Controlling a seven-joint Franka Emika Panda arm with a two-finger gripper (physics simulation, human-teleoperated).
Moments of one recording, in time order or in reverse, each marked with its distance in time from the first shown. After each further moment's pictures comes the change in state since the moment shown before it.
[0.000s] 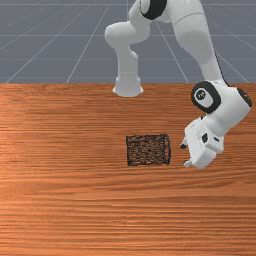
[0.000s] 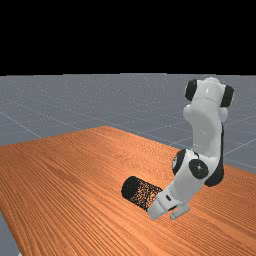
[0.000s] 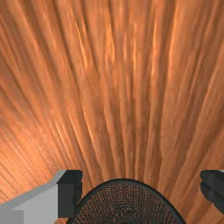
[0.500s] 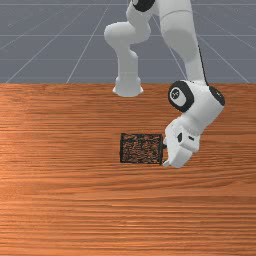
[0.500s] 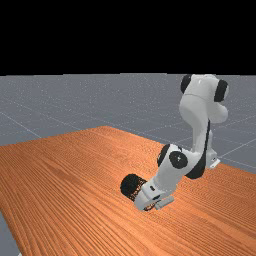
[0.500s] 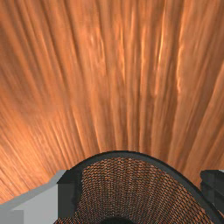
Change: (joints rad) arm -0.078 -0.086 -0.032 -0.175 -0.026 0.150 -0.064
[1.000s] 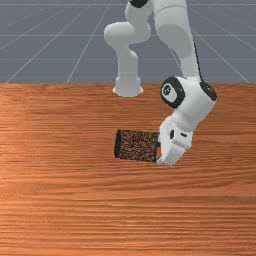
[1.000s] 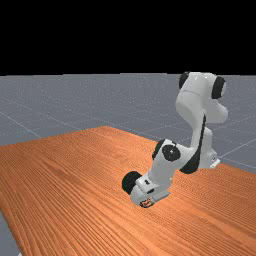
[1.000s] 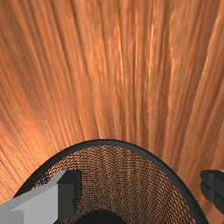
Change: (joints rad) arm -0.041 -0.048 0.000 -0.046 0.014 0.028 -0.044
